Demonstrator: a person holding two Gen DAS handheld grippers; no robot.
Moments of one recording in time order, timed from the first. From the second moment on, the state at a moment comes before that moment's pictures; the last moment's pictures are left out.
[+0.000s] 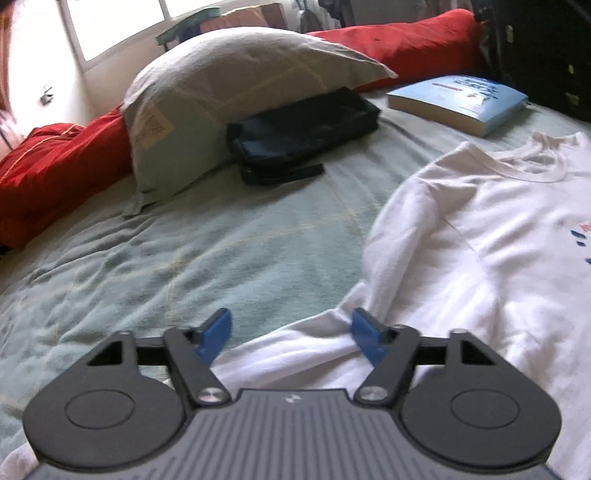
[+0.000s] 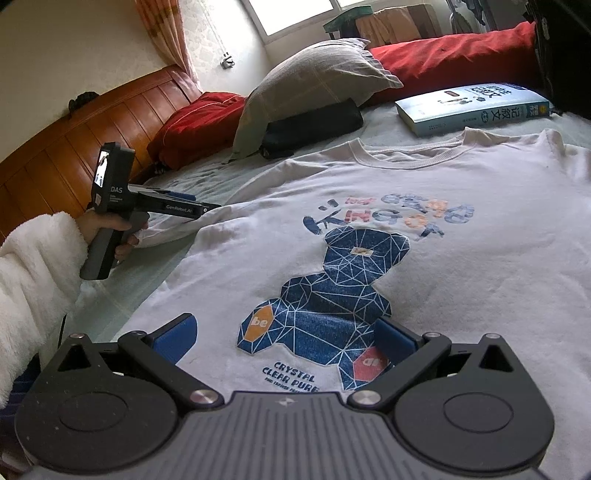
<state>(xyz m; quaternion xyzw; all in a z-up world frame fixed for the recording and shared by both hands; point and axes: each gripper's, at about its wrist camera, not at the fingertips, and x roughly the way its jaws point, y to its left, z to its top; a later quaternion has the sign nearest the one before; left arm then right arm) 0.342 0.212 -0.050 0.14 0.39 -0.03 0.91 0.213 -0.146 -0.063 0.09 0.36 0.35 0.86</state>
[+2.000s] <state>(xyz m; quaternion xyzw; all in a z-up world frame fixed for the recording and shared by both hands) 0.429 0.114 -0.014 -0.06 0.43 0.01 0.90 0.213 -0.161 -0.064 0.14 0.36 0.36 0.85</state>
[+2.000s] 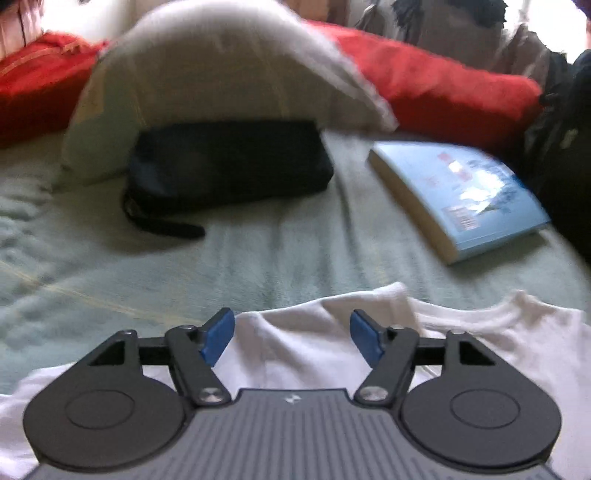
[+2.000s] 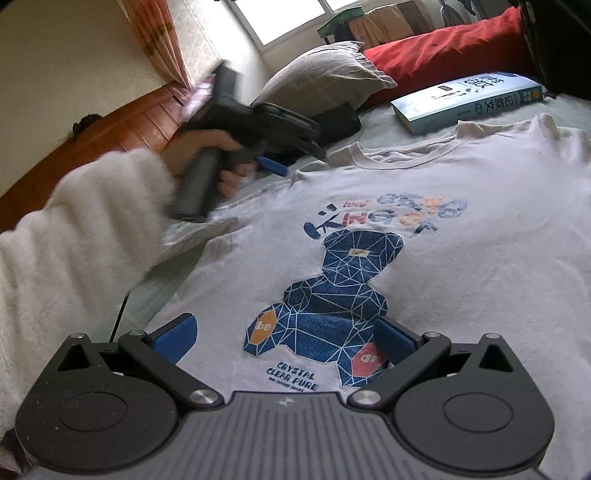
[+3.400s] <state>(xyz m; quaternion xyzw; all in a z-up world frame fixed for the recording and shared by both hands) 0.232 0.403 -0.023 -0.22 0.38 0.27 0.86 0.212 -0.153 -0.055 0.12 0.37 0.34 0.86</state>
